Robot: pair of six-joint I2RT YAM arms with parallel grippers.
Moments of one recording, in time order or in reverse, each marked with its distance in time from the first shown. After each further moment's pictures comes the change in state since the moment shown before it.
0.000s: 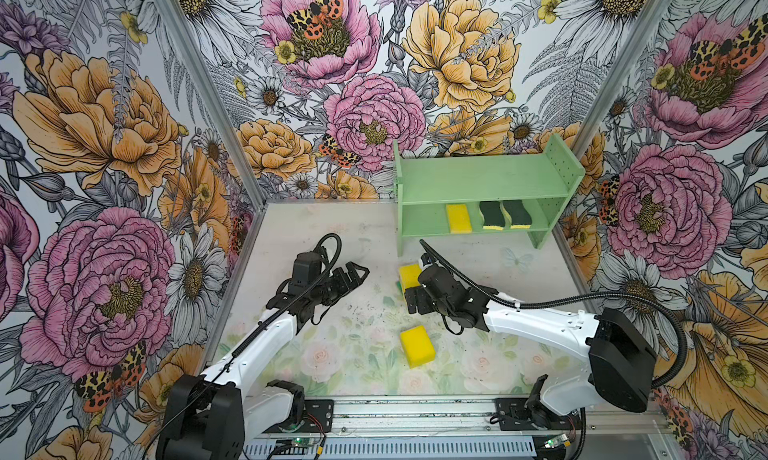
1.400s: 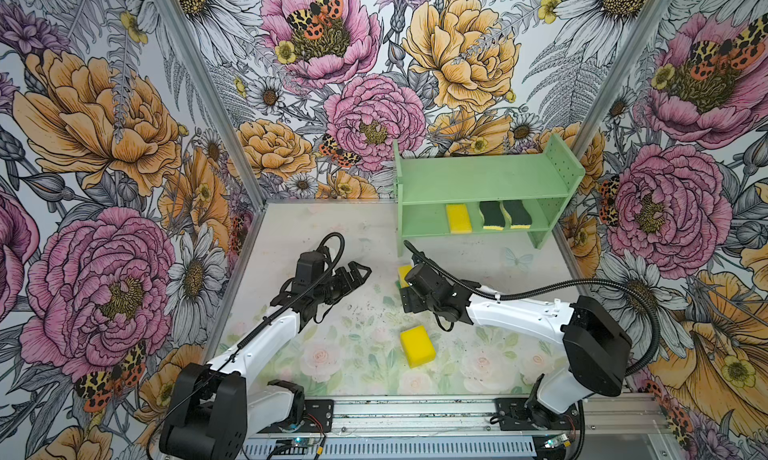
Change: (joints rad) left arm -0.006 0.048 -0.008 0.064 0.001 0.000; right arm 0.016 0.118 0.100 -0.068 0.060 -0.021
